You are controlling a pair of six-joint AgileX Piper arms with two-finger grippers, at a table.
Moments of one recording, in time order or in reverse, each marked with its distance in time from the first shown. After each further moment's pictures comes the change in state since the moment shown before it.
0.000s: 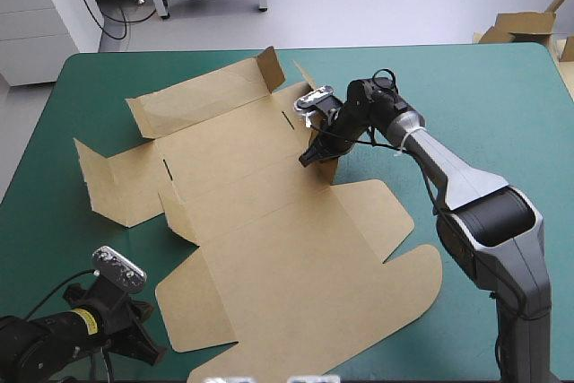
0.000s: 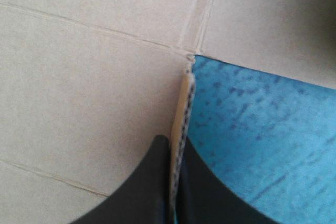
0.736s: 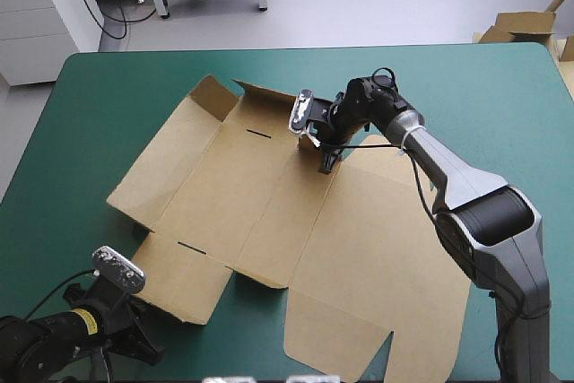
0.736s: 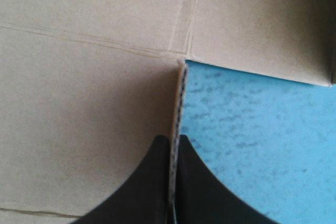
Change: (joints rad) left arm 0.000 0.000 0.000 0.000 0.000 0.000; right arm 0.001 0.005 -0.018 -0.012 -0.078 -0.648
